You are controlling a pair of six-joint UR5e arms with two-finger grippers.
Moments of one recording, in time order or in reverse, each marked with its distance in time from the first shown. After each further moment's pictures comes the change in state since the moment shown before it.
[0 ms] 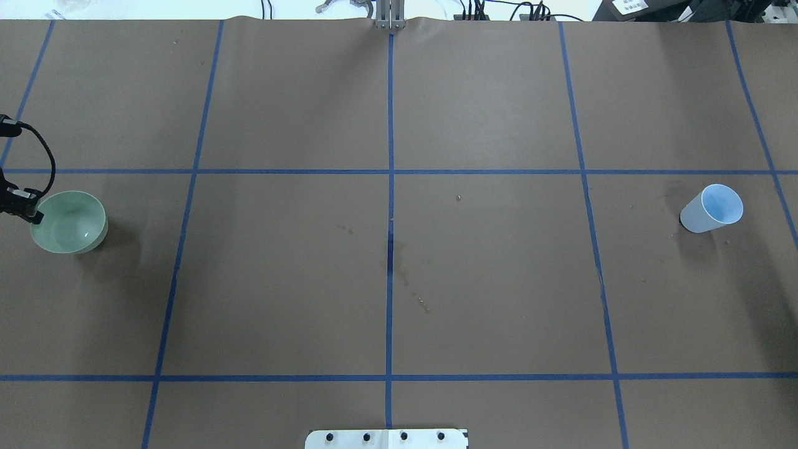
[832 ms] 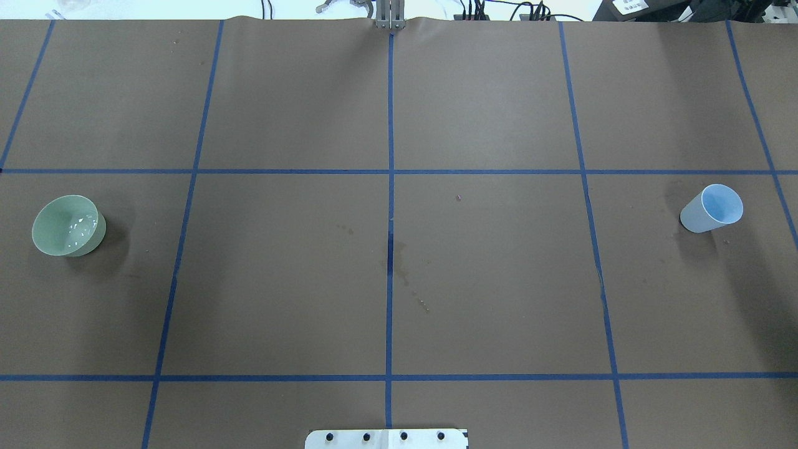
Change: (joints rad) left arm -0.252 0.009 -0.102 0.122 -0.018 0.308; right arm -0.022 0.036 -0.003 -0.190 -0.044 -0.098
